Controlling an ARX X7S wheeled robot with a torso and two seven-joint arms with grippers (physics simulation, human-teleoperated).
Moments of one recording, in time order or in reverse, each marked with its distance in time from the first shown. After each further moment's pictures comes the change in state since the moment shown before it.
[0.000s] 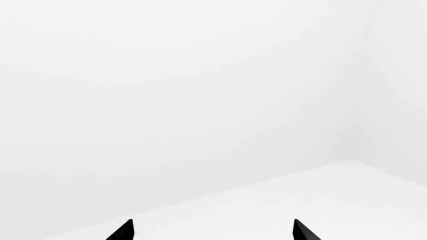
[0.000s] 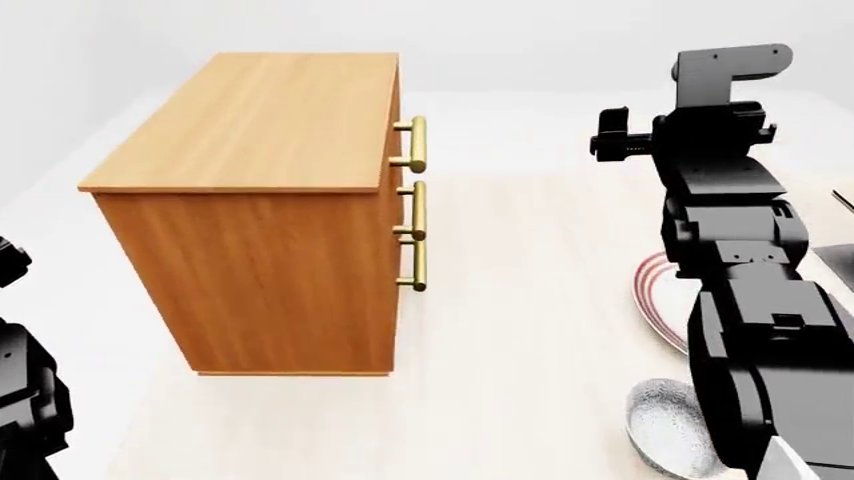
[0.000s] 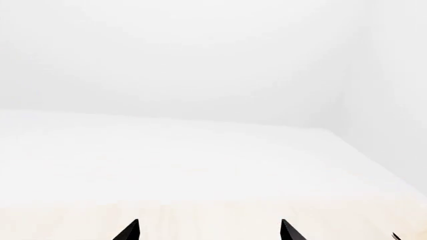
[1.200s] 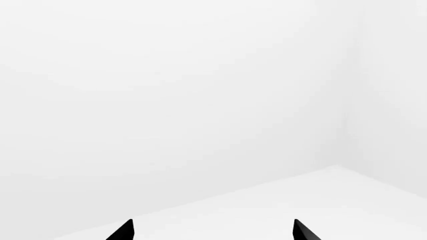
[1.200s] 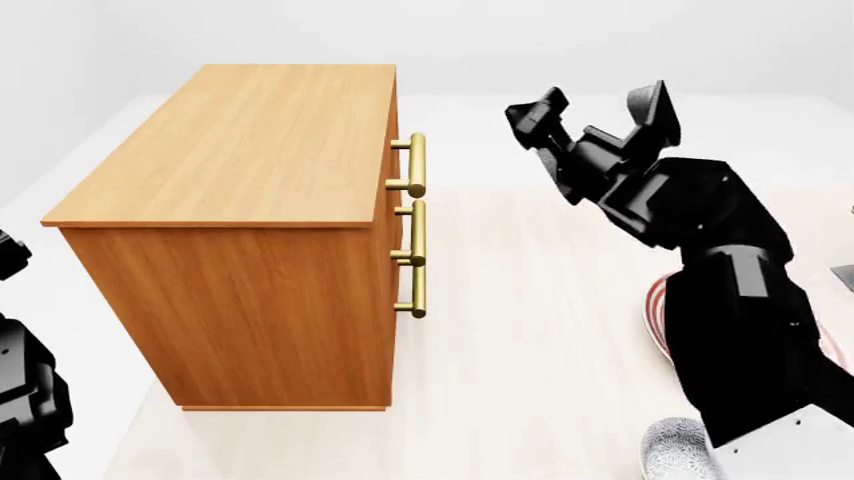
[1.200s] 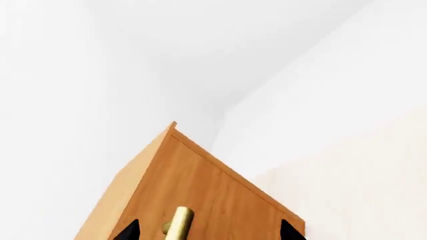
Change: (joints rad) left arm -0.005 0.002 -0.012 0.013 0.002 0.008 0.025; right arm 0.039 -0.069 0.711 0.001 0.150 0.530 -0.448
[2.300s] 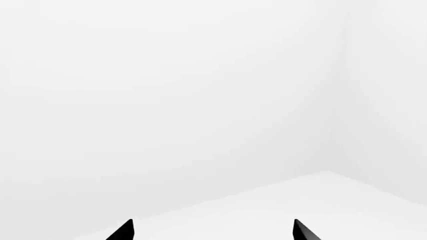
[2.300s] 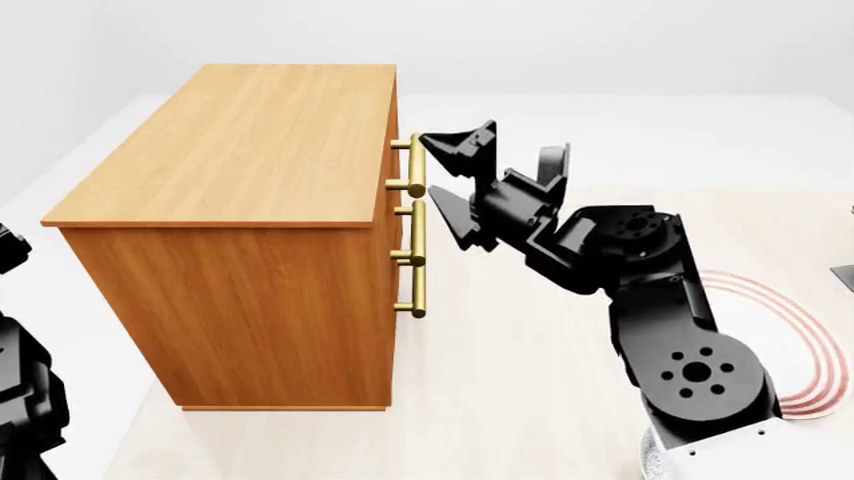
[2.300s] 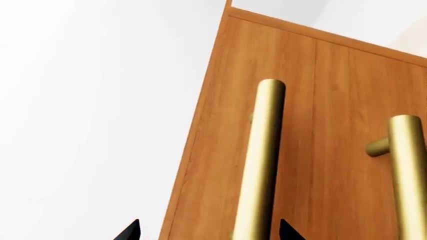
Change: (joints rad) left arm 0.058 0.009 -0.010 0.155 -0.020 -0.079 0.030; right arm -0.080 -0.128 0.479 -0.004 -0.150 0.292 -0.112
